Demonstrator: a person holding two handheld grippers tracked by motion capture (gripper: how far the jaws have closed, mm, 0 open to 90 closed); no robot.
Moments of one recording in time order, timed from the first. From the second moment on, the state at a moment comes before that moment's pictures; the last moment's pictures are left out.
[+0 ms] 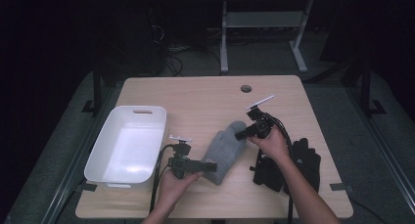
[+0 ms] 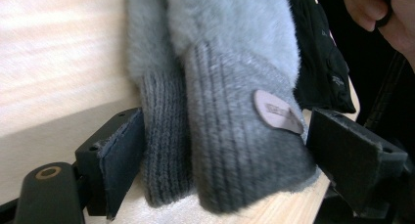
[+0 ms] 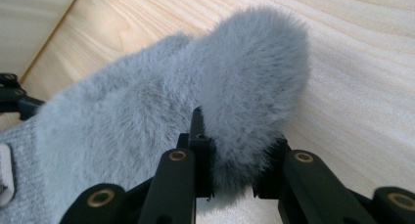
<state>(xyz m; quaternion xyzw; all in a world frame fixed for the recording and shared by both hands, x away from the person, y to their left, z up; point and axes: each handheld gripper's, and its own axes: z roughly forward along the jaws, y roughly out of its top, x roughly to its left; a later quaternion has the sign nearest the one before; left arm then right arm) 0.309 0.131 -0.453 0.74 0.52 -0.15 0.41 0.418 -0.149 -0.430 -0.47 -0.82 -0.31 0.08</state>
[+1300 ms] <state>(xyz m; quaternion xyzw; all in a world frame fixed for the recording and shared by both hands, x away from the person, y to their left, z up) 0.306 0.130 -0.468 0.71 0.51 -0.23 0.42 0.405 -0.139 -0.456 -0.55 -0.72 -0.41 0.10</state>
